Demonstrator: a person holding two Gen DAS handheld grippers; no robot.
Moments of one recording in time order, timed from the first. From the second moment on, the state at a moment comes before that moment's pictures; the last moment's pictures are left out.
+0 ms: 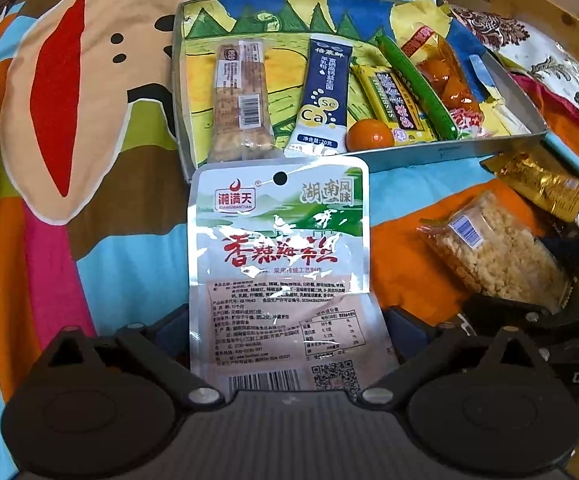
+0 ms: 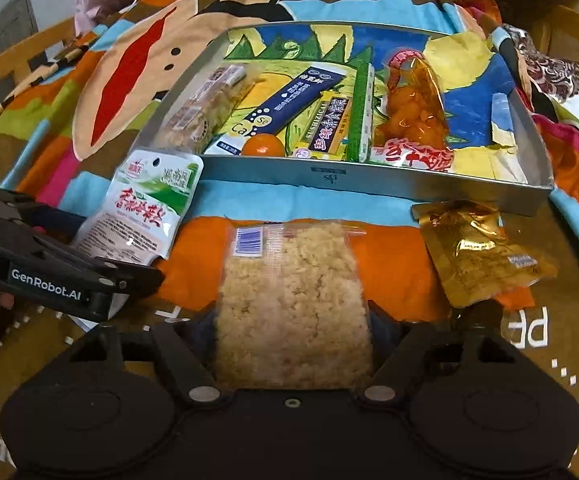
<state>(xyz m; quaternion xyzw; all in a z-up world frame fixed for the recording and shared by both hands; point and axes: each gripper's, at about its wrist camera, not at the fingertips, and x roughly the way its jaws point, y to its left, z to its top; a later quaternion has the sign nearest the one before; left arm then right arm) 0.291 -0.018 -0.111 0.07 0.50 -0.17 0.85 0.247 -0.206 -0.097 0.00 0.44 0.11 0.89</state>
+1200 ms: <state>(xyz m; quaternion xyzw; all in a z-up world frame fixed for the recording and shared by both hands) 0.280 -0.013 -0.027 -0.05 0.23 -0.14 0.96 0.245 -0.221 -0.036 -0.03 0.22 0.03 0.98</state>
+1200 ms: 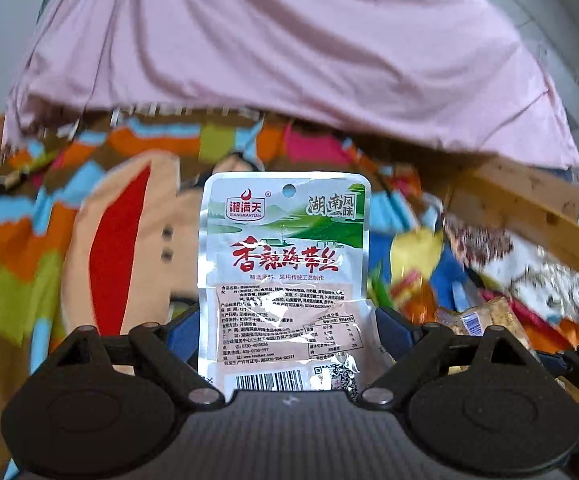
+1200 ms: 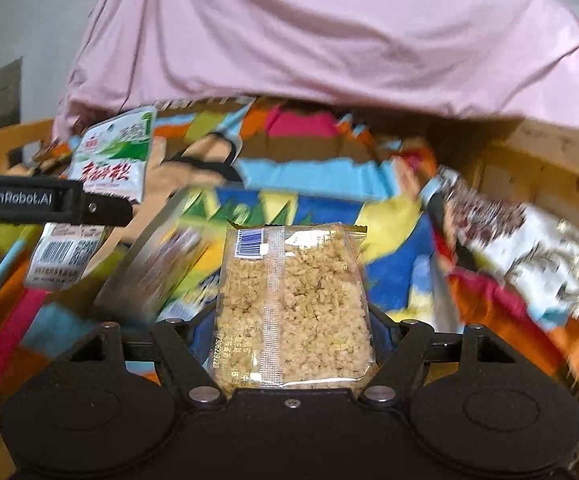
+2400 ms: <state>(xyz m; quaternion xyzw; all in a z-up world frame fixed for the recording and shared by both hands) 0.375 -0.104 -0.098 0.01 0.30 -0.17 0.94 0.365 -0.300 -0.084 0.06 0.28 -0.07 0.96</state>
